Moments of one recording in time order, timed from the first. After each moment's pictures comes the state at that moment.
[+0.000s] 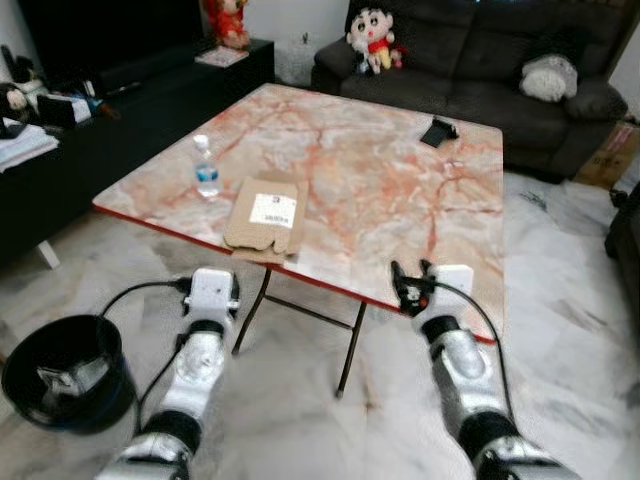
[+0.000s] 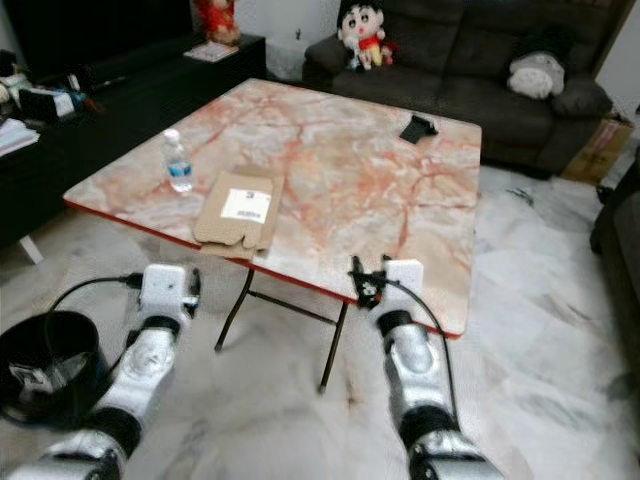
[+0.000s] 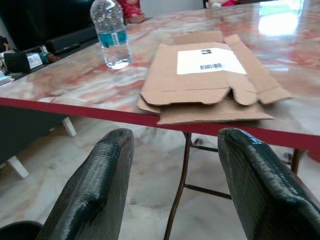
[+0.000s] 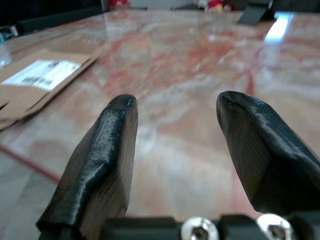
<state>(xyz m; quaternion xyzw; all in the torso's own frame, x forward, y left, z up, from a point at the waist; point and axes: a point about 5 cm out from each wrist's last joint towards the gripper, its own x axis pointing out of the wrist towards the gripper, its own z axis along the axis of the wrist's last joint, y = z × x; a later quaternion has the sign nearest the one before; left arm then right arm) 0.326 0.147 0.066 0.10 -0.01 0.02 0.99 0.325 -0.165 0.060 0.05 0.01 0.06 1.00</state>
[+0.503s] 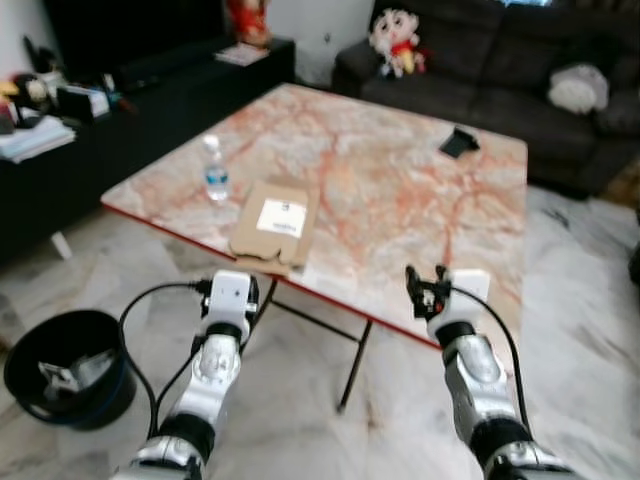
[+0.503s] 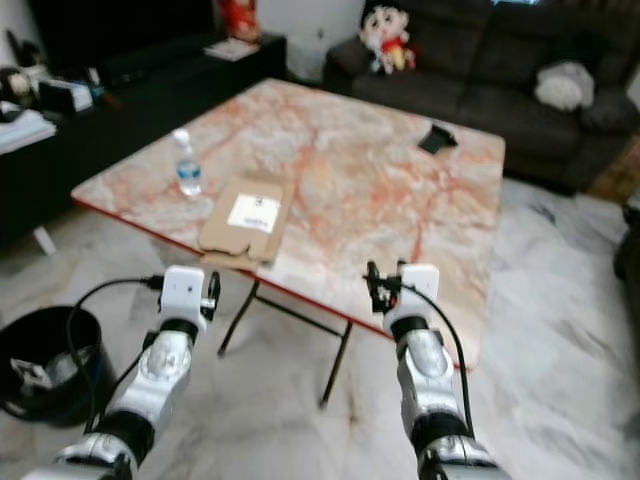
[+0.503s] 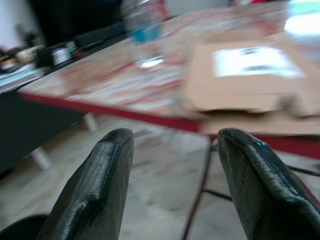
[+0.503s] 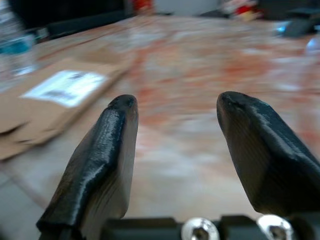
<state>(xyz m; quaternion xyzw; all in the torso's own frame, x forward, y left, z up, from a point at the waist) 0.327 0.158 0.068 0.11 -0.01 0.03 0.99 0.326 -0.154 0.062 0.06 0.00 0.07 1.00</state>
